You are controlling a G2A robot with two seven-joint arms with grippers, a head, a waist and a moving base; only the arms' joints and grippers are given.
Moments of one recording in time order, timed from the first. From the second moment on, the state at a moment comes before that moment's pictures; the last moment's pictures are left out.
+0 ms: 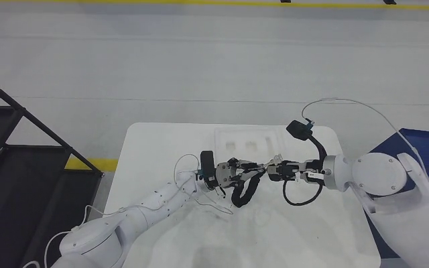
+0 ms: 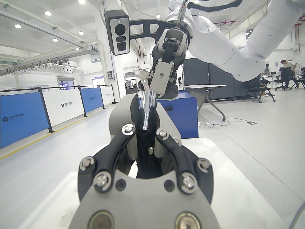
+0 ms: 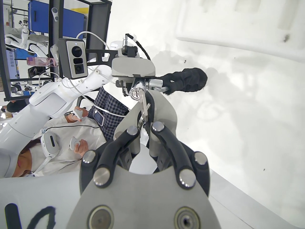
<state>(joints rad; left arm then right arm) 0.77 -1.26 -0.31 -0.92 1.27 -0.54 1.28 -1.10 -0.87 1.22 -2.03 -0.05 0.42 1.18</state>
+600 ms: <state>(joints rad) 0.76 -1.24 -0.28 -0.92 1.29 -0.52 1.30 -1.06 -0.87 1.18 -1.99 -0.05 0.43 1.22</state>
